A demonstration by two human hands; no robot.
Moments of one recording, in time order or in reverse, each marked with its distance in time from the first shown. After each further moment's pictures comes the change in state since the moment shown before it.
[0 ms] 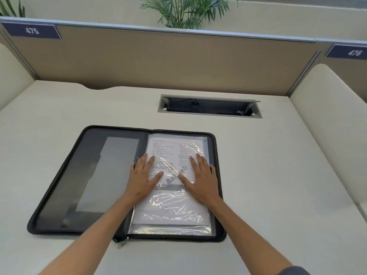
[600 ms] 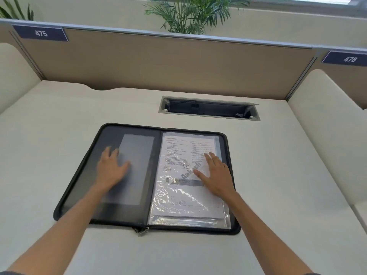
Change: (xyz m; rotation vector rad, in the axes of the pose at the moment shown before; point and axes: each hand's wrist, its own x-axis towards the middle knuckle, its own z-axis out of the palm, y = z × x) left_hand 0.007 -0.042 -0.067 0.091 0.162 -0.306; right_hand 0.001 0.036 -0.049 -0.005 -0.091 0.026
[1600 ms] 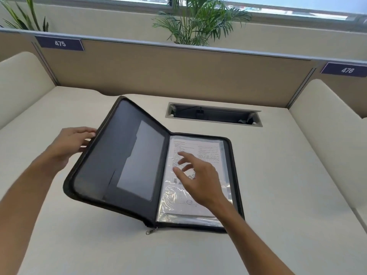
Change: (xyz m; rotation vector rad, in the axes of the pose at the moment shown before) left_hand -0.001 -0.005 -0.168 -0.698 -0.084 -0.157; right_hand -0.065 -0.136 -0.069 0.367 0.205 -0.232
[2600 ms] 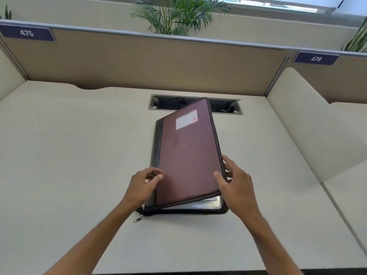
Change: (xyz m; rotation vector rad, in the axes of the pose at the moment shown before) left_hand -0.123 -0.054 0.193 0.071 -0.286 0.213; right_hand -0.083 0.051 -0.071 0.076 0.196 0.397
